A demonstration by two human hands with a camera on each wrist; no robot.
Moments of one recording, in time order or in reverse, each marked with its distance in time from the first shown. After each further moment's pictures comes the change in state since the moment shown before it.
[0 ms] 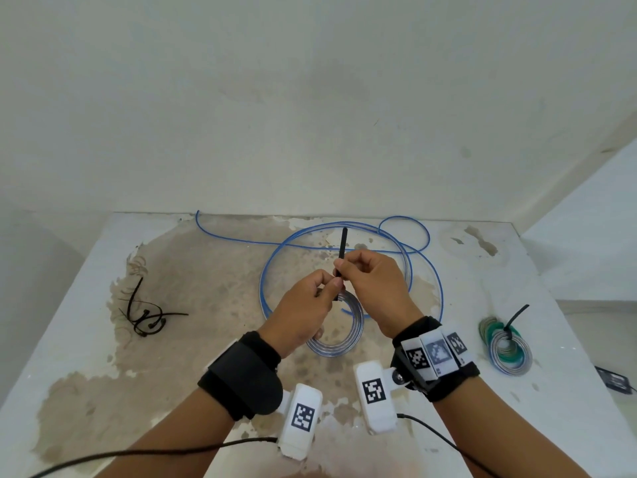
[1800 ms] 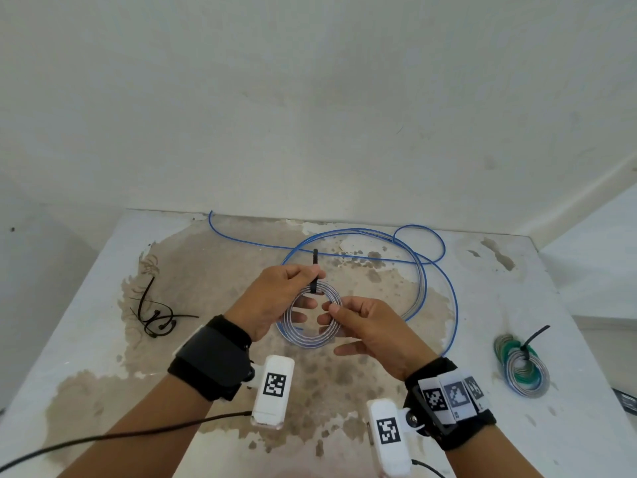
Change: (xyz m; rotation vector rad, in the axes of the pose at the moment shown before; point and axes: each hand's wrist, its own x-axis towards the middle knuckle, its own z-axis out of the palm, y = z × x) left_hand 0.015 -0.001 -0.068 -0.281 0.031 -0.139; right_hand -0.020 0.009 0.015 0.225 -0.385 0.357
